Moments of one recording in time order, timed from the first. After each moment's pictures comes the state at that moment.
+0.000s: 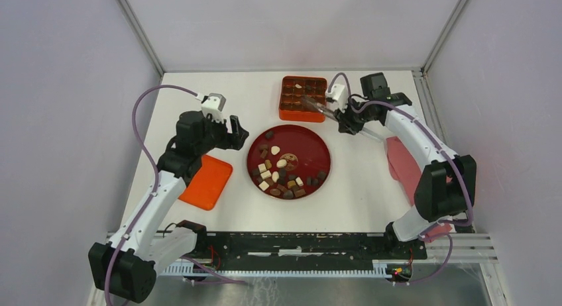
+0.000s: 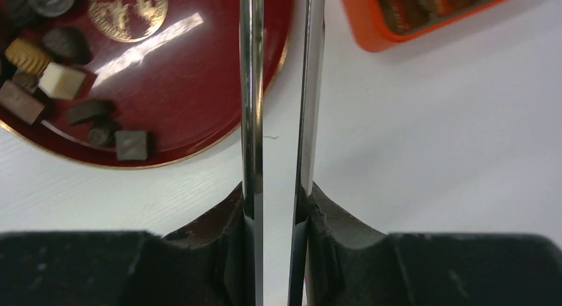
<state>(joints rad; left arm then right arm) -0.27 0.98 0.83 -0.29 0.18 -0.13 0.22 1.62 1.39 -0.74 -0.47 -0.71</state>
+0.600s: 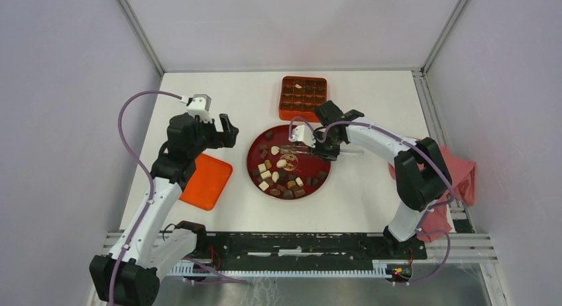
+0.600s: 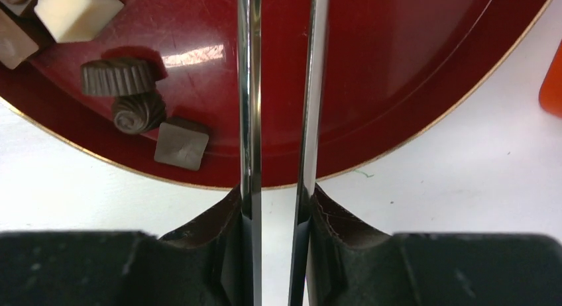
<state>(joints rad) -0.20 0.92 0.81 -0.26 0.13 -0.19 0.54 1.72 1.23 -0.76 -0.23 -0.86</state>
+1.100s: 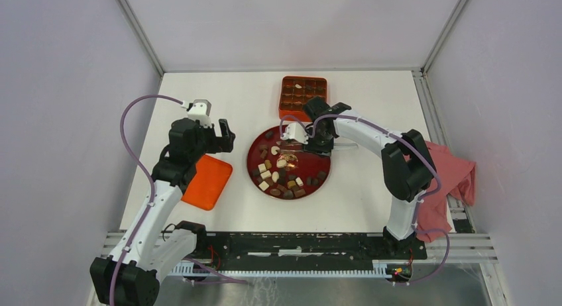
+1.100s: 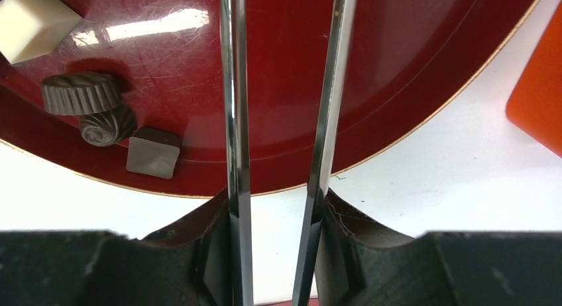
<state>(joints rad) -0.20 0.89 0.76 -0.30 0.05 -0.15 0.60 1.87 1.42 -0.86 -0.11 -0.86</state>
